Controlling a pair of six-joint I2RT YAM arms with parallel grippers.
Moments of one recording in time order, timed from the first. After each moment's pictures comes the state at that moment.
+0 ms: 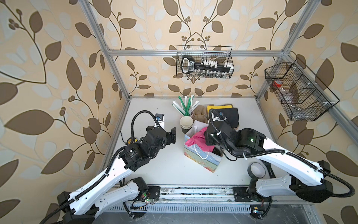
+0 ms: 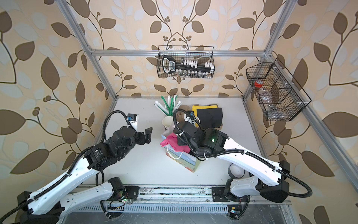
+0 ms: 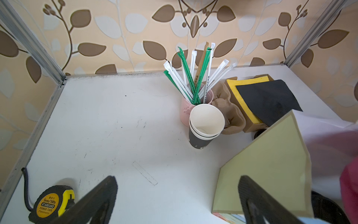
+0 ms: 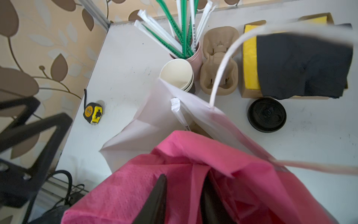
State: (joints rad) left arm -0.79 0.85 0.97 -0.64 -0.52 -0.39; right arm 1.05 1.32 1.53 -1.07 0.48 0.85
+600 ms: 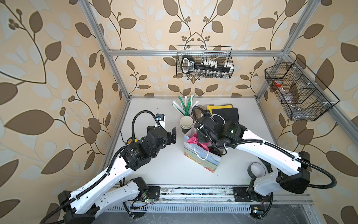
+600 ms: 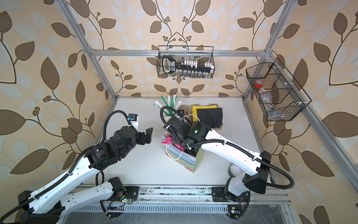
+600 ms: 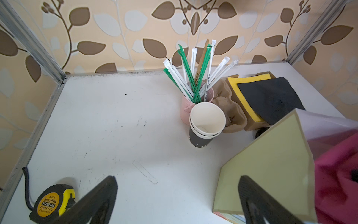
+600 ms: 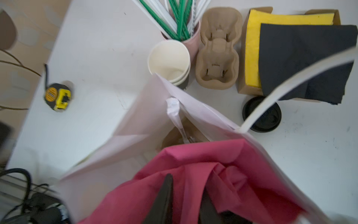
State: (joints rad) left arm -0.79 0.86 0.97 -0.64 -0.52 -0.39; right arm 1.01 1.50 1.56 -1.11 0.44 0.78
